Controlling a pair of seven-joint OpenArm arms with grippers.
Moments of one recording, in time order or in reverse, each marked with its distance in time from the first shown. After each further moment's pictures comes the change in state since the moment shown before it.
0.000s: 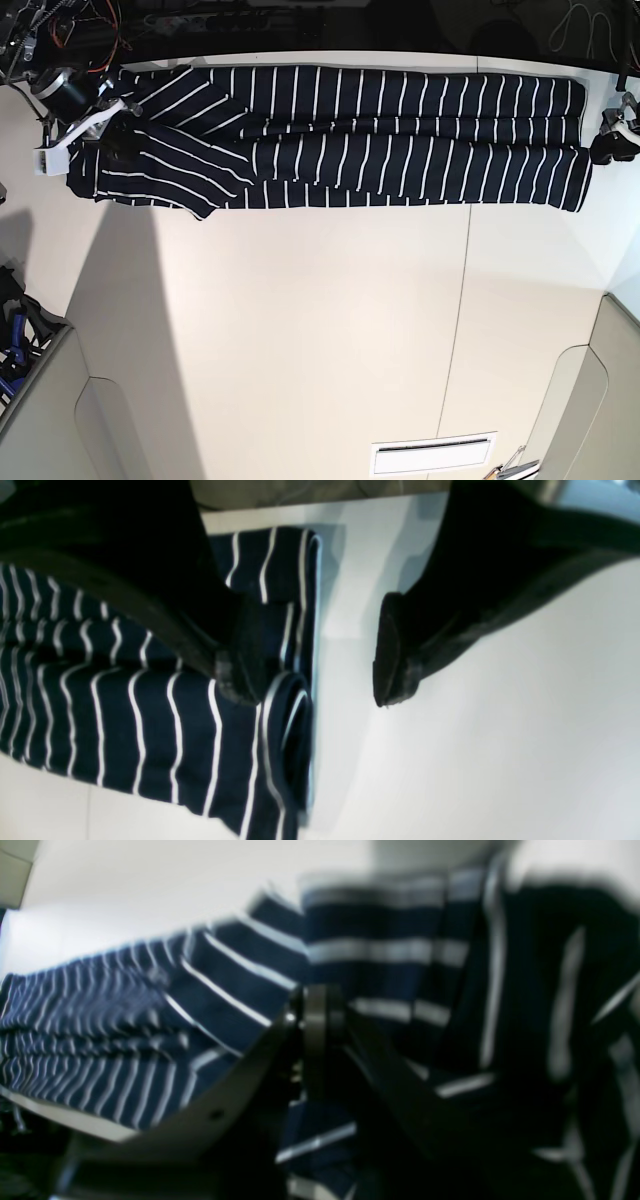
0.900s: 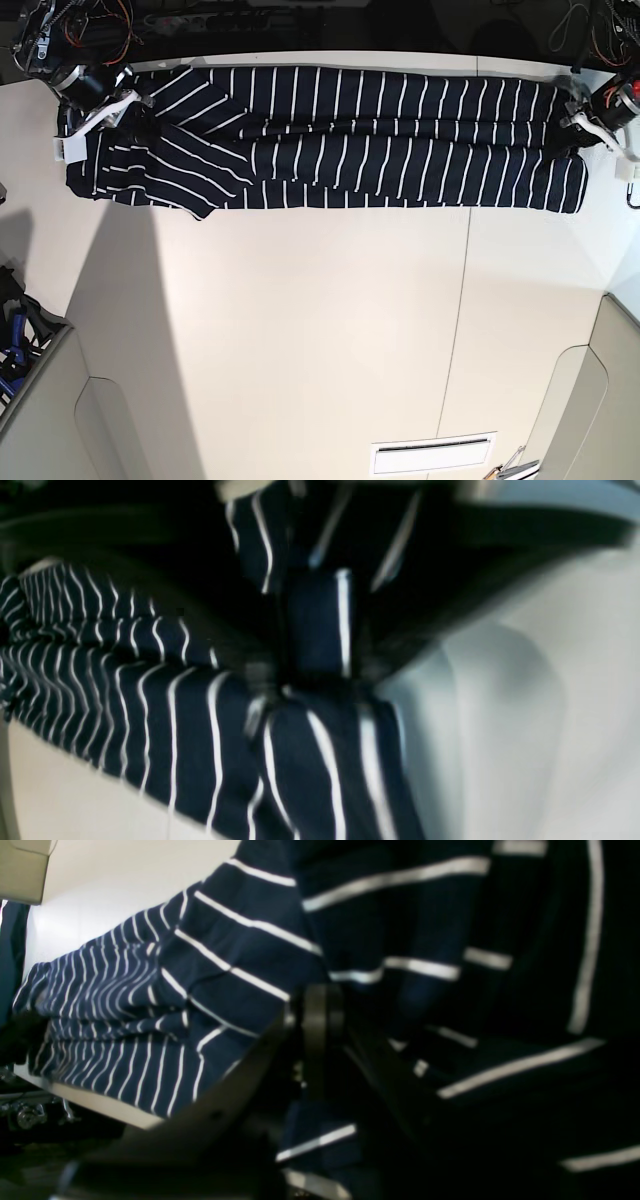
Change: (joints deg) left arm -0.5 3.1 10.4 -5.9 -6.2 -2.3 -6.8; right arm -0.1 0.0 -1.7 -4.8 3.4 -0.1 -0.4
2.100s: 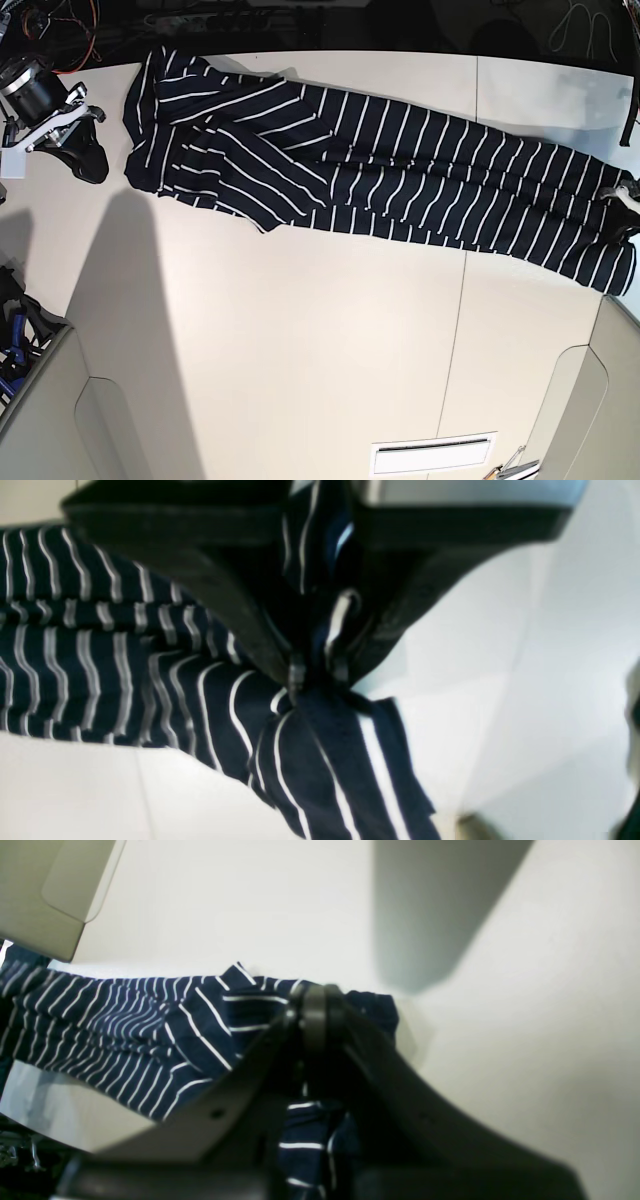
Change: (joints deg) left arm -11.9 -8.4 0.2 9.0 16.2 1.3 -3.0; right arm 0.1 0.0 10.4 14.3 8.1 0.7 -3.0
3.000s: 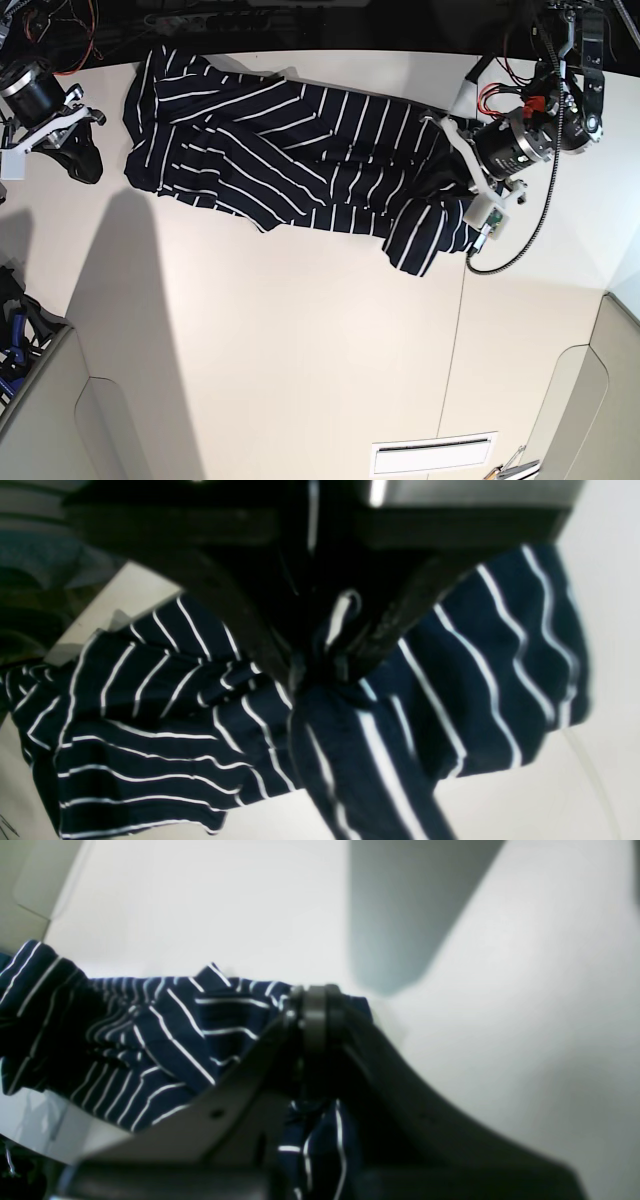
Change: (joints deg) left arm 7.4 18.4 25.4 24.9 5.2 1.8 -0.7; right arm 0.3 0.0 0.0 0.0 -4.9 0.0 2.1
